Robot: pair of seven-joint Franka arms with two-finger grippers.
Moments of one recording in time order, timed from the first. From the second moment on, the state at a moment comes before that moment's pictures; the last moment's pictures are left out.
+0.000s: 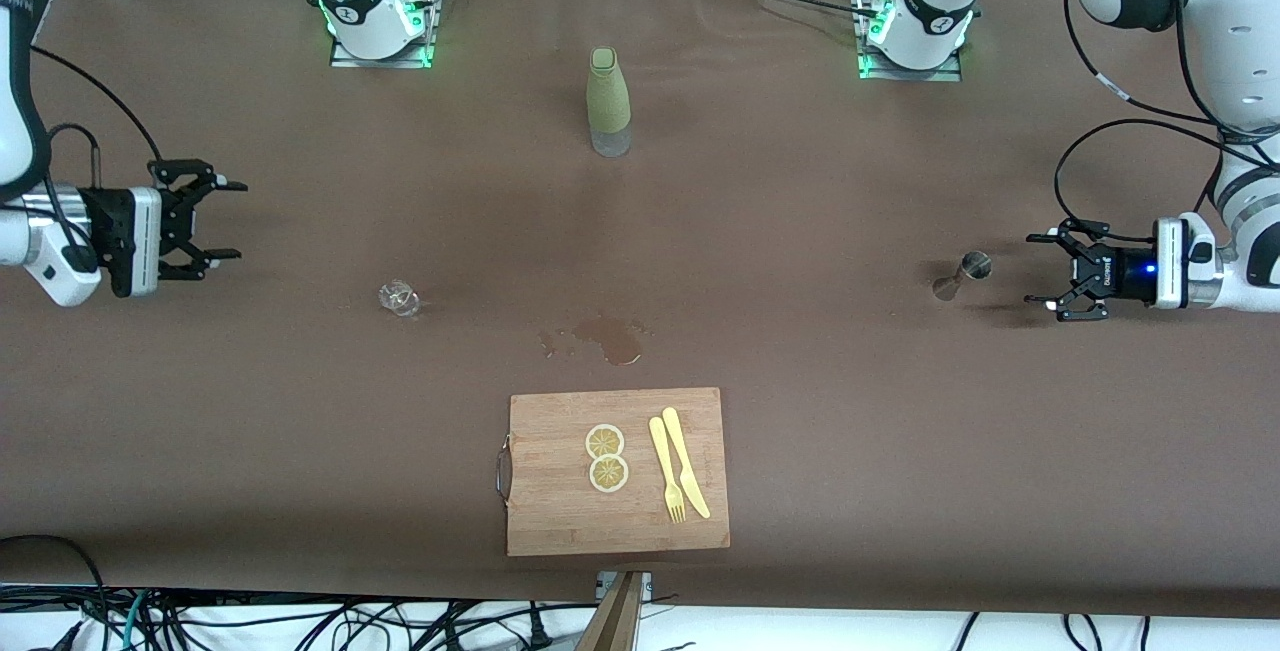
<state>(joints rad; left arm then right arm) 0.16 0.87 0.50 -1.60 -1.16 1.13 2.55 -0.10 0.39 -0.15 -1.67 0.50 1.50 -1.61</state>
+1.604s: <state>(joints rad) 0.17 1.05 0.39 -1.68 -1.30 1.16 2.75 -0.13 0.91 -0.07 -1.67 1.10 1.56 -2.56</state>
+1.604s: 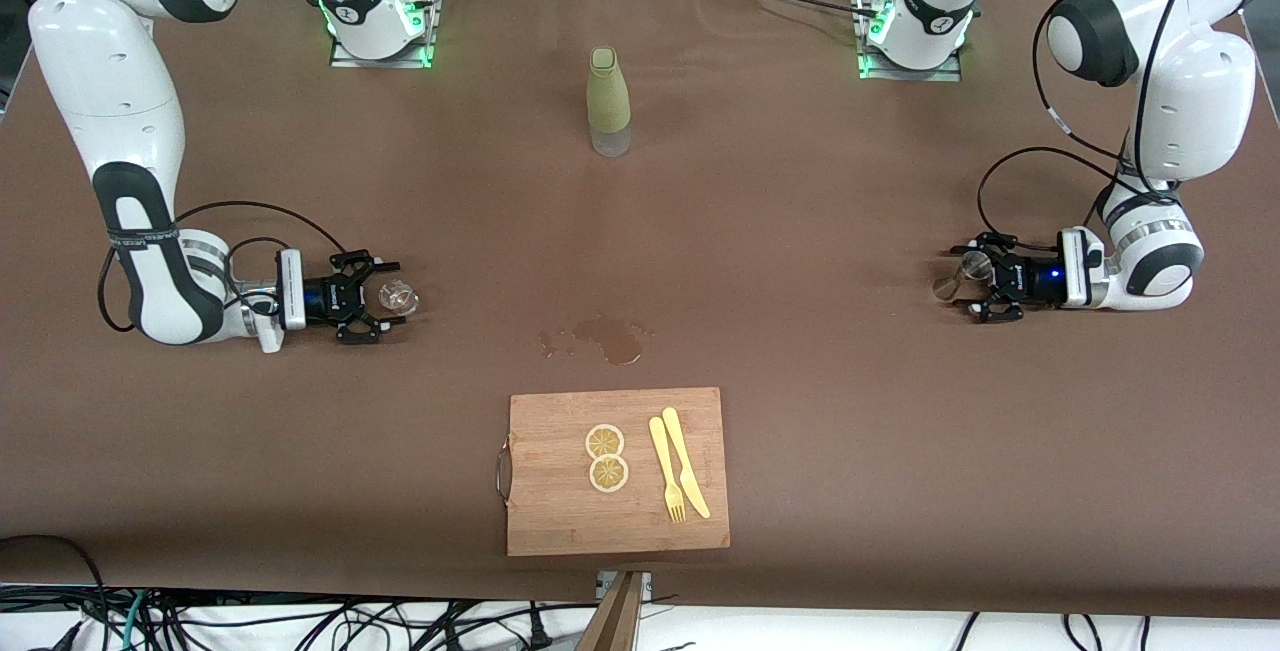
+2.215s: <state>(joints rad) 0.17 1.05 0.40 -1.68 -1.30 1.16 2.75 -0.12 0.94 -0.06 -1.66 1.12 1.56 -2.57</state>
